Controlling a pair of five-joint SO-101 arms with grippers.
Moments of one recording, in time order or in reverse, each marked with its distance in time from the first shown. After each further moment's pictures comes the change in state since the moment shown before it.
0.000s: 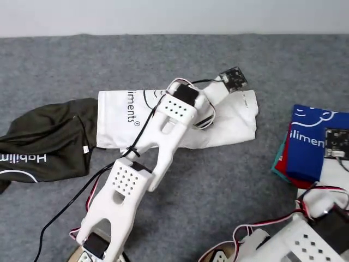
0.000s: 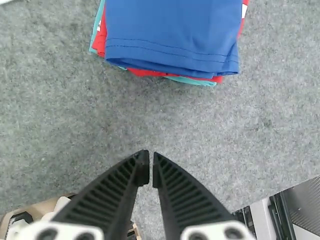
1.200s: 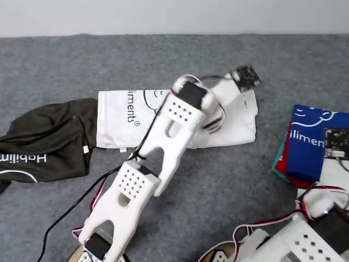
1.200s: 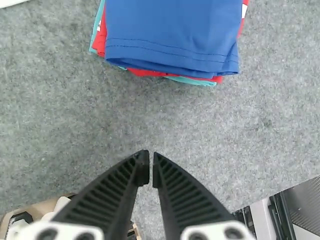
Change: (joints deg) left arm 5.1 -0.2 -15.4 19.3 2.4; right arm 0.0 0.0 0.0 0.0 0.0
